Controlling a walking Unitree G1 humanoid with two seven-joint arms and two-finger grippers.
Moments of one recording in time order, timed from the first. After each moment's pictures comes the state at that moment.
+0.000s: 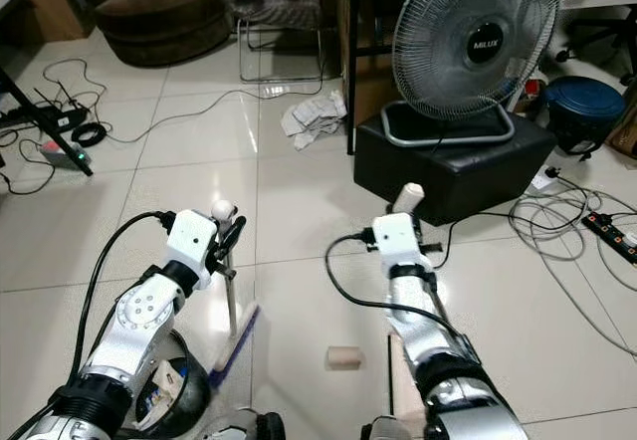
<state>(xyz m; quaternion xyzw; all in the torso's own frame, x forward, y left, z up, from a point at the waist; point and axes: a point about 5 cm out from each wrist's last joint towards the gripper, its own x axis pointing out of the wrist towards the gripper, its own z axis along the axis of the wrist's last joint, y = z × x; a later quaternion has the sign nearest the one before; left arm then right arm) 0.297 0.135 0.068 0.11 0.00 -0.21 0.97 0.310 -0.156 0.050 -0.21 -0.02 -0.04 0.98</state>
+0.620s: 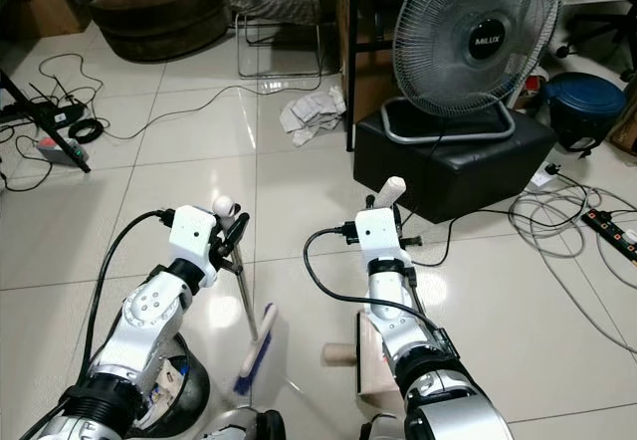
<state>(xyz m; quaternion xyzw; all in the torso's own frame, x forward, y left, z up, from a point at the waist) 0.299 0.126 0.069 0.05 0.01 -0.19 0.98 0.312 -0.131 0.054 -0.17 -0.05 -0.03 0.98</state>
